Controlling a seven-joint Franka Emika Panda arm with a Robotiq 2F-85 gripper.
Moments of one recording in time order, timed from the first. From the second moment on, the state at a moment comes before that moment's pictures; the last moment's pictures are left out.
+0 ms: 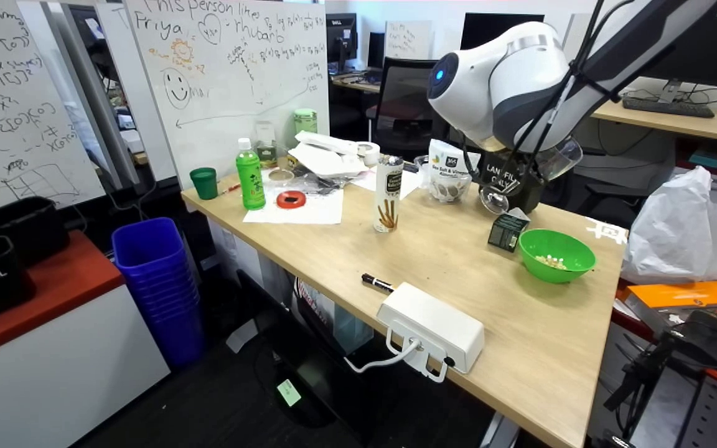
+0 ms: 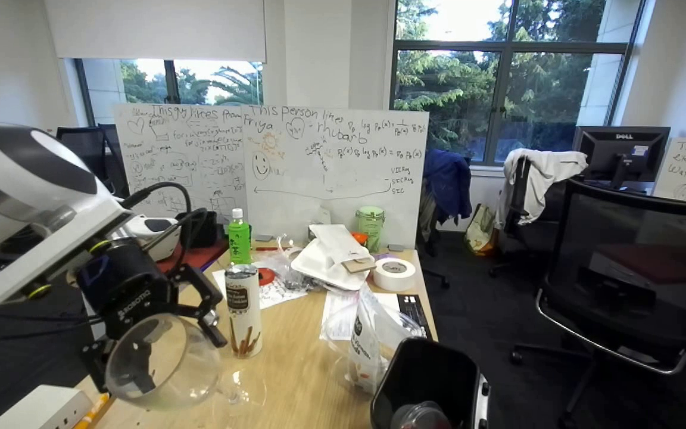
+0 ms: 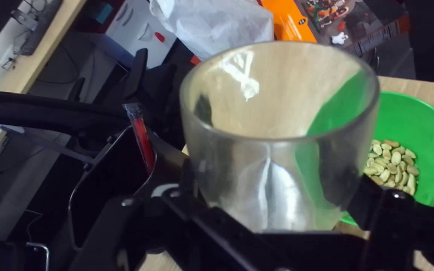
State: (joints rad) arm 0.11 0.38 -0.08 -2.05 -0.97 1.85 0.02
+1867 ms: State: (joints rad) arm 0.09 0.57 0.05 -1.97 -0.92 1.74 -0.20
